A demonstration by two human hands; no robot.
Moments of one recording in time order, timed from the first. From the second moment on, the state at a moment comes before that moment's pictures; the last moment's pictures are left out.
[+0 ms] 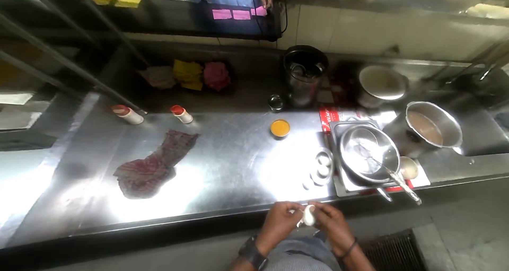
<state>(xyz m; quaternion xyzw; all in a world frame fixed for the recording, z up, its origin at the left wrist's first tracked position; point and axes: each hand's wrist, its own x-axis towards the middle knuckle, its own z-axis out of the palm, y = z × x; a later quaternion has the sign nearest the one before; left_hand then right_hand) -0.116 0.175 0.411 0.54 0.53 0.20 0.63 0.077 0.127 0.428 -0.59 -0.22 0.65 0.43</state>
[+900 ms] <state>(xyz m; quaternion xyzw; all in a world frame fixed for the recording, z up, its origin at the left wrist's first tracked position) -0.141 0.170 0.409 0.52 0.50 0.22 0.65 0.064 0.124 0.436 -0.57 -0.40 0.63 0.36</state>
